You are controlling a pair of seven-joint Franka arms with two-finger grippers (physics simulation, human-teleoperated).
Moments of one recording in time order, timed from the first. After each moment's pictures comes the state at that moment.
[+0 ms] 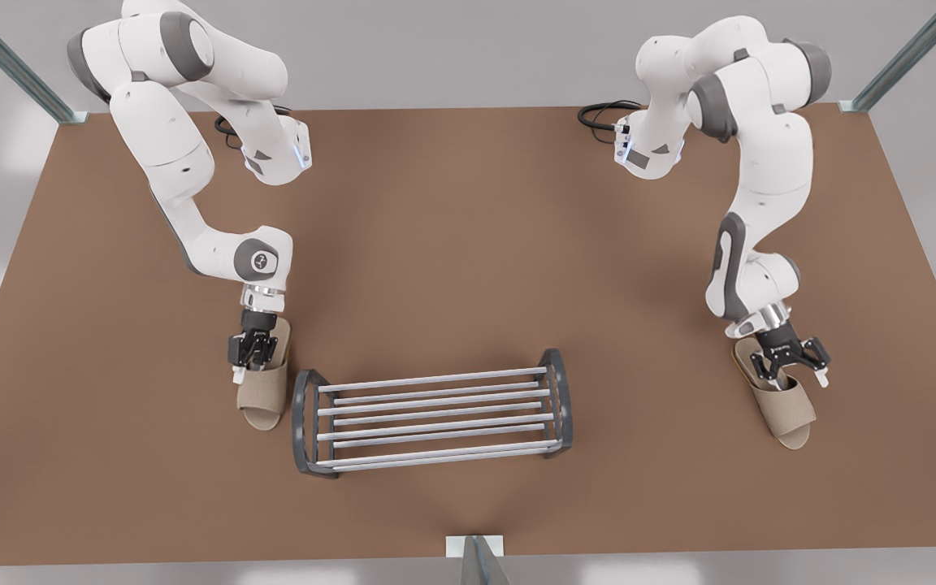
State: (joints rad) left arm -0.24 0.70 0.48 -2.05 2.90 2.32 -2.25; right arm -0.10 0.47 0.24 -2.31 -2.70 2.22 1.47
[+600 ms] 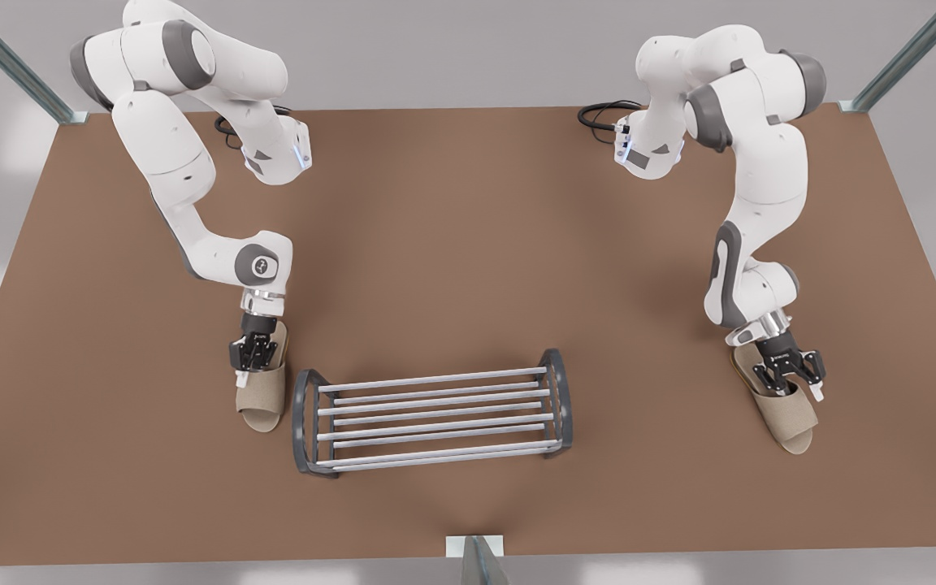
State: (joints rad) left arm -0.23 0.75 0.48 -1.99 2.90 2.32 -2.23; right arm -0.09 0.51 0.22 -2.29 -2.71 2.23 1.49
